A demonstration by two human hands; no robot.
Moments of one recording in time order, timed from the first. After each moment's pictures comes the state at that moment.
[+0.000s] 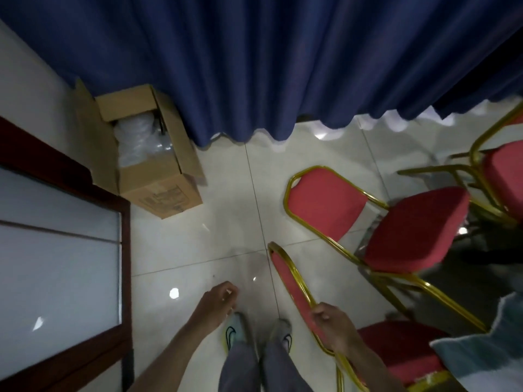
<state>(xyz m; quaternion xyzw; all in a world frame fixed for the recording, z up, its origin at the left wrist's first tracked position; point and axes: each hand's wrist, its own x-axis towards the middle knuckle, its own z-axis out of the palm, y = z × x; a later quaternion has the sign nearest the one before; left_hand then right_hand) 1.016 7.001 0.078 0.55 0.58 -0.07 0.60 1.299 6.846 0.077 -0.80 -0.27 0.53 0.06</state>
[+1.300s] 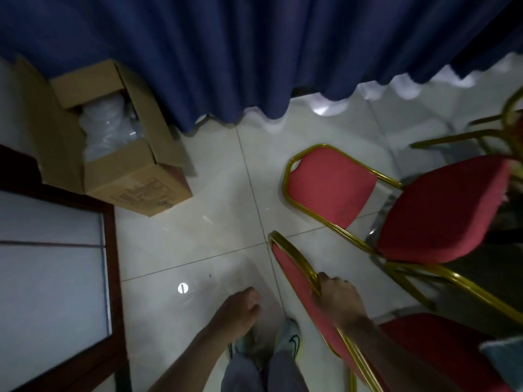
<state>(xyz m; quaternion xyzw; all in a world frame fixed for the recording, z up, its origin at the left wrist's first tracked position) 1.098 6.998 0.029 0.66 0.49 -0.24 0.51 1.328 6.903 0.025 -0.79 -0.48 0.36 -0.11</state>
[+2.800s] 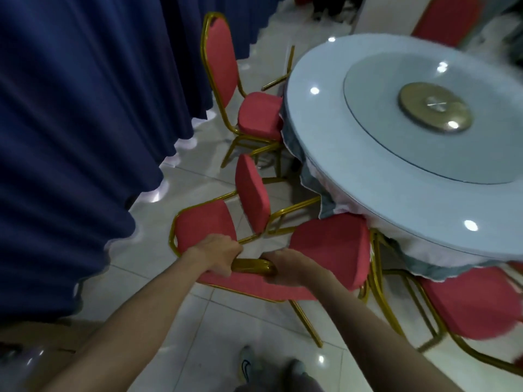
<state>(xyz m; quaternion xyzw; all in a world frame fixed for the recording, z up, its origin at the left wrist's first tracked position) 1.317 7.000 0.379 0.92 -0.23 -0.33 -0.02 1.315 6.777 0.365 -0.89 -0.30 0.33 0.12</state>
